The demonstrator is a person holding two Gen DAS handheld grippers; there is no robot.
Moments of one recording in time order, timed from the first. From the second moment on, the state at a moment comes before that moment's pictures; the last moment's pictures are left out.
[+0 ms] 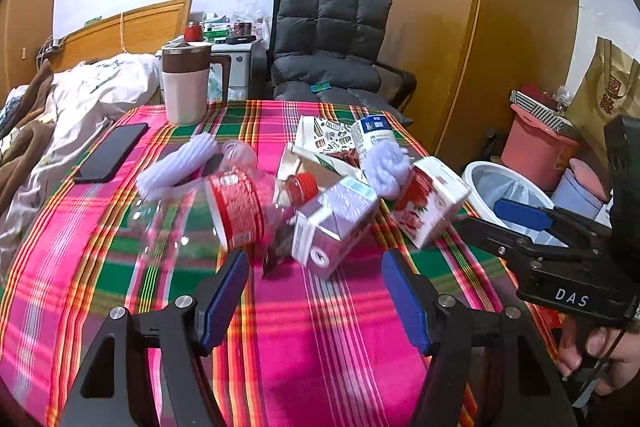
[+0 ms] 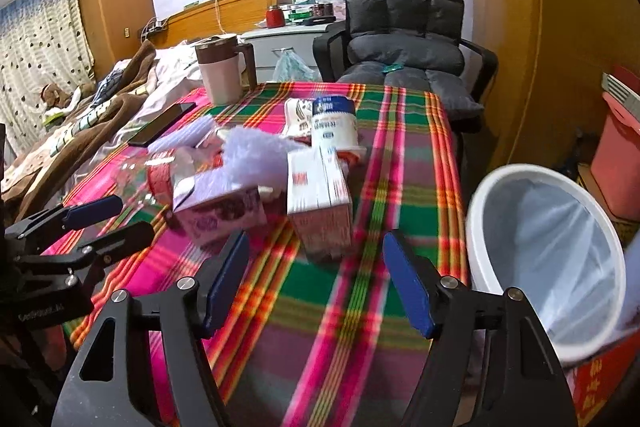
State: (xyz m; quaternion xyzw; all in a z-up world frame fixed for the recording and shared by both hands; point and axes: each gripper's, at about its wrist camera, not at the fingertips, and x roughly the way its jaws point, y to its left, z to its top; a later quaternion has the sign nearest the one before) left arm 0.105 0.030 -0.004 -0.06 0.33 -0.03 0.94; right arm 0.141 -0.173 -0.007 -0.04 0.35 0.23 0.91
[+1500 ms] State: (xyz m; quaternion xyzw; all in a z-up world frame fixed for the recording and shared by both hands) left arm 0.100 0.013 0.010 -0.06 0.34 -0.06 0.94; right arm 0.124 -0.209 0.006 0.01 0.34 0.22 0.91
